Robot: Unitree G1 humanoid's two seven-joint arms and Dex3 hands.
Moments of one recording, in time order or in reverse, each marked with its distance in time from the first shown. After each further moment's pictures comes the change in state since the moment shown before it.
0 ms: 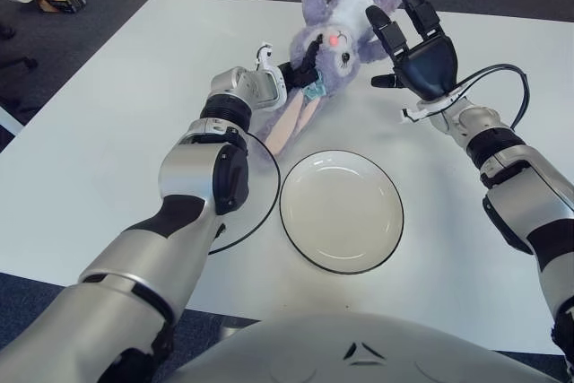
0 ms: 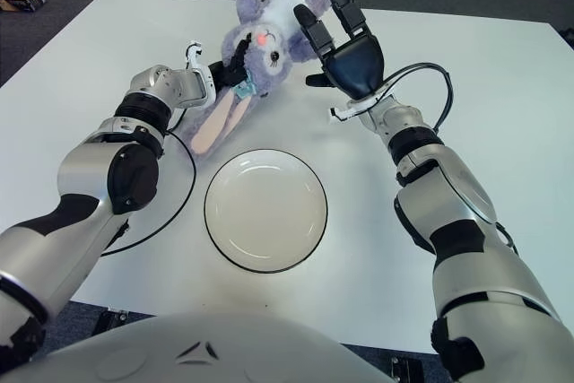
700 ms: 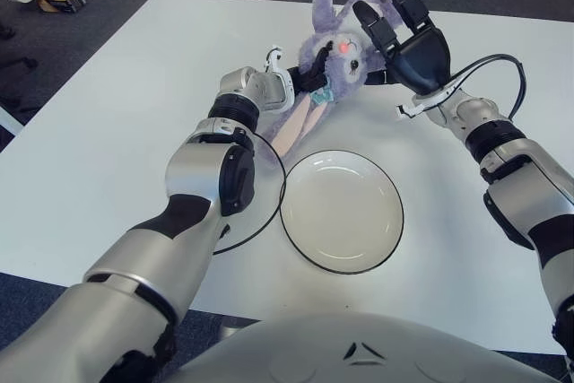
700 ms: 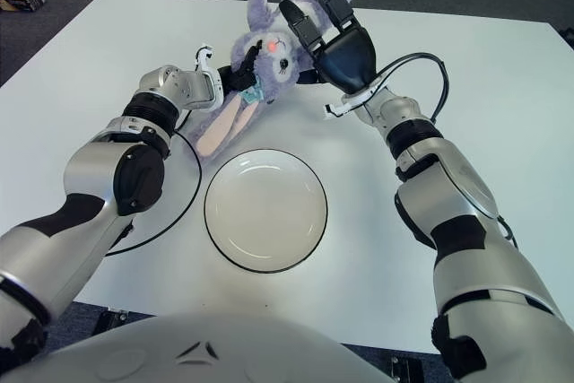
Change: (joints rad) left arm -0.009 -0.019 -0.003 0.004 0.002 0.056 0.089; right arm -0.032 -0.018 0.024 -0.049 -0.029 -0.051 0.051
